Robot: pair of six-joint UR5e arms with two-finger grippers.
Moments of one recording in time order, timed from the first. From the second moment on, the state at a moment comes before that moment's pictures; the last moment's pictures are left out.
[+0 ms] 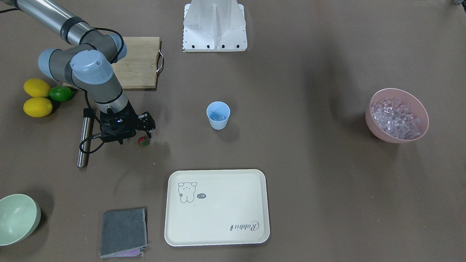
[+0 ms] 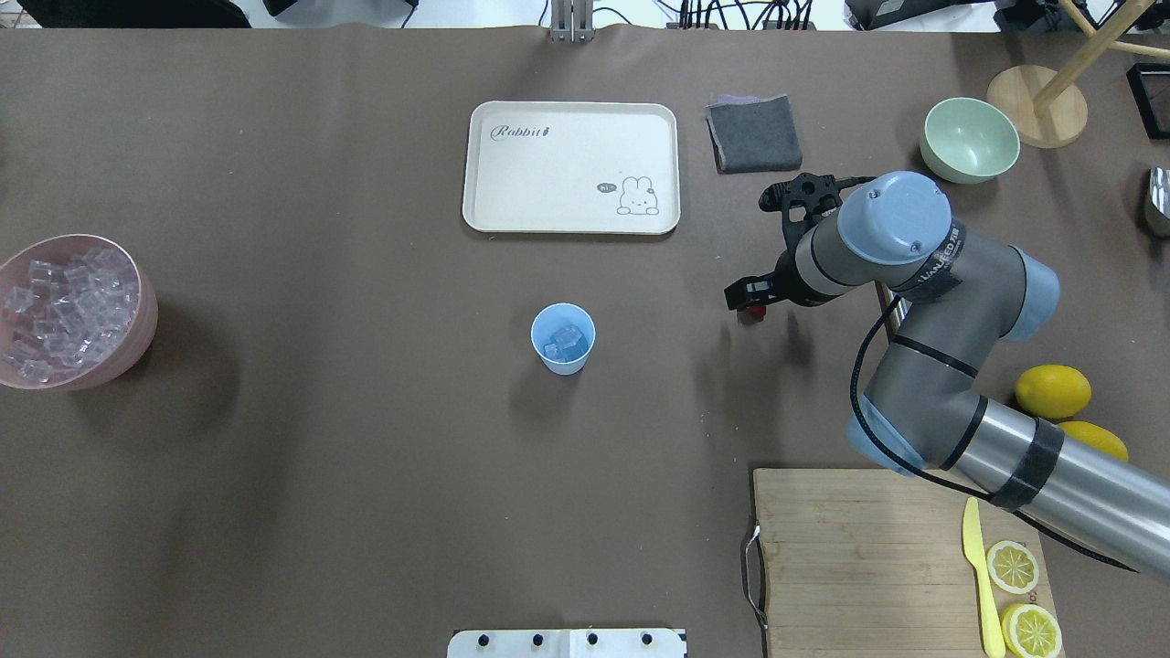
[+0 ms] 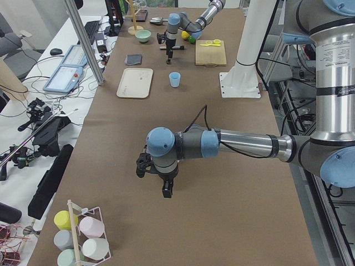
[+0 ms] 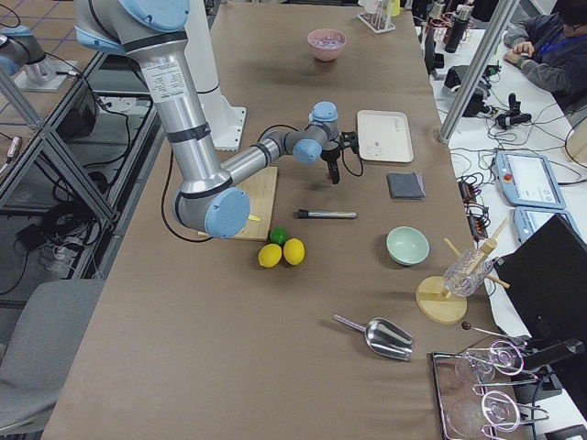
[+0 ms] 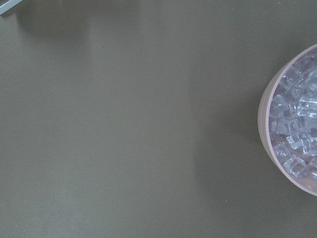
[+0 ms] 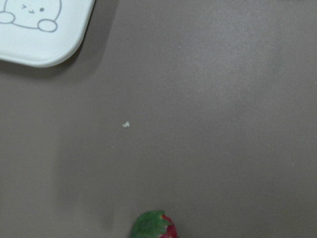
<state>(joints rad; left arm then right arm) -1.61 -1.45 -1.79 -1.37 -2.37 0.16 0.67 -1.18 1.60 -1.19 1.87 0.95</state>
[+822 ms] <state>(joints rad) -1.61 -1.45 -1.79 -1.37 -2.37 0.16 0.63 -1.17 1.60 -1.18 1.85 1.02</state>
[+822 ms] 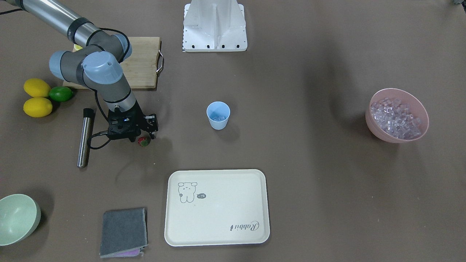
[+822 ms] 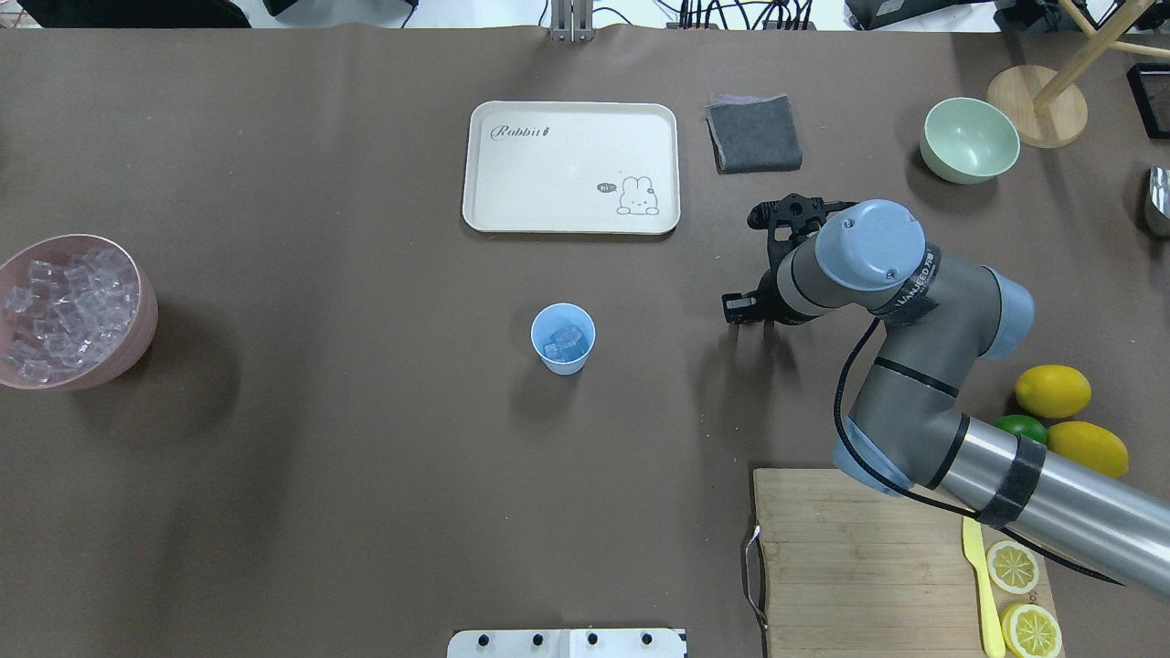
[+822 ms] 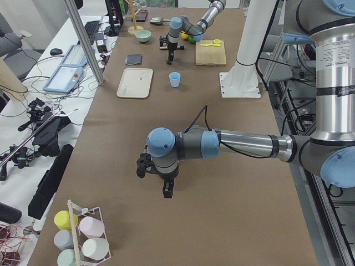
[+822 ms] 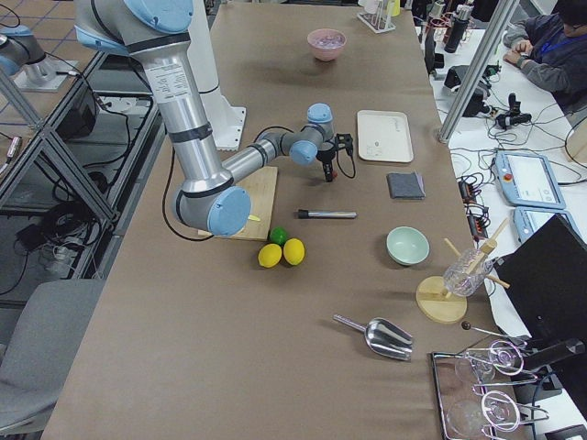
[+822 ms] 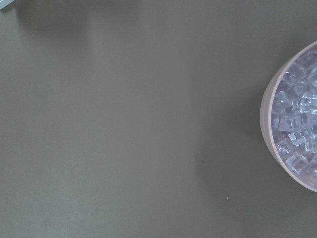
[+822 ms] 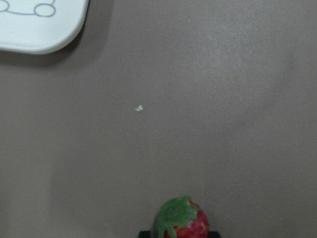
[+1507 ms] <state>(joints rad) -1.60 -1.45 -1.79 -1.37 -2.37 0.16 0.64 -1.07 1.67 -1.19 1.81 1.02</state>
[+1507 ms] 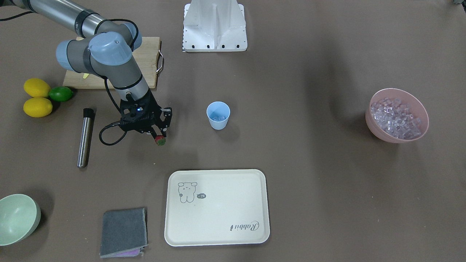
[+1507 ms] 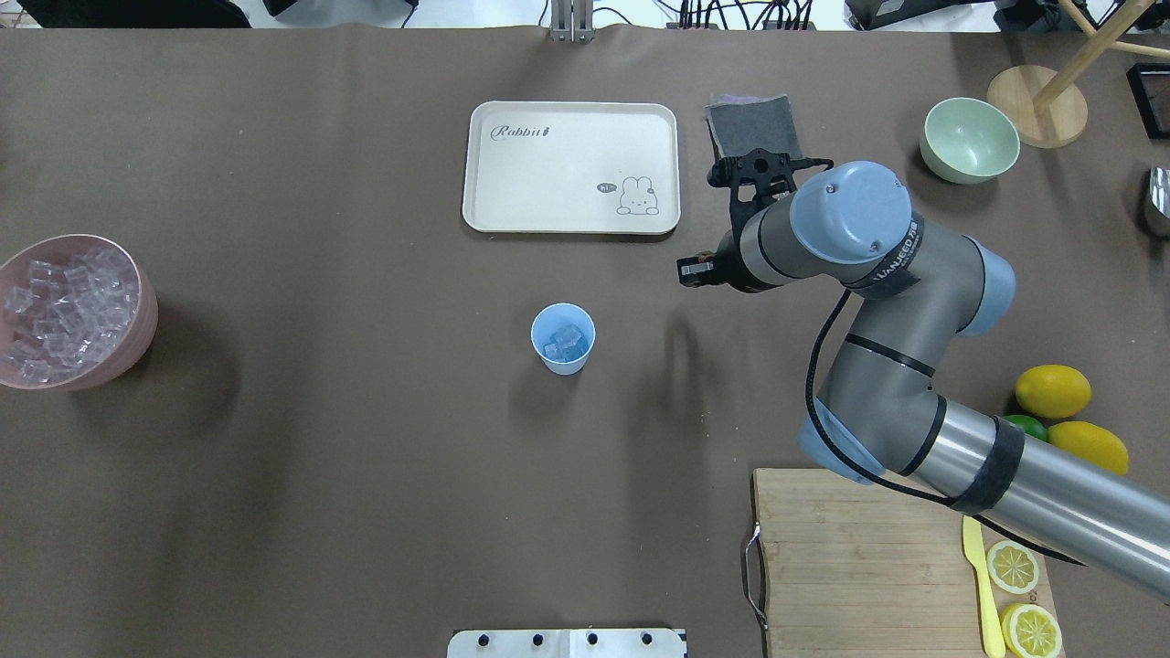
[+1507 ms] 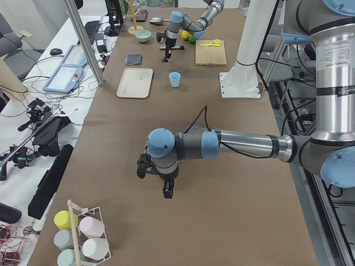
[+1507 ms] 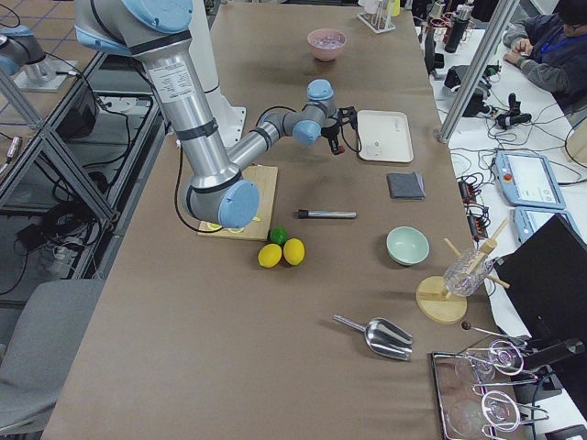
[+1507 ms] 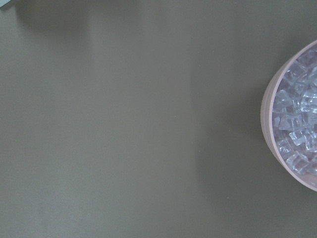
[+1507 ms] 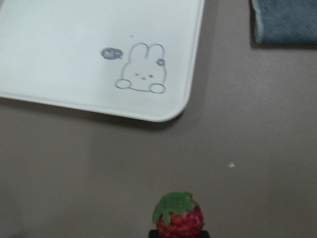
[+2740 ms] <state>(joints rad) -1.59 -1.45 -1.77 -1.36 -2.37 0.15 0.42 -0.92 1.72 -1.18 1.55 0.99</state>
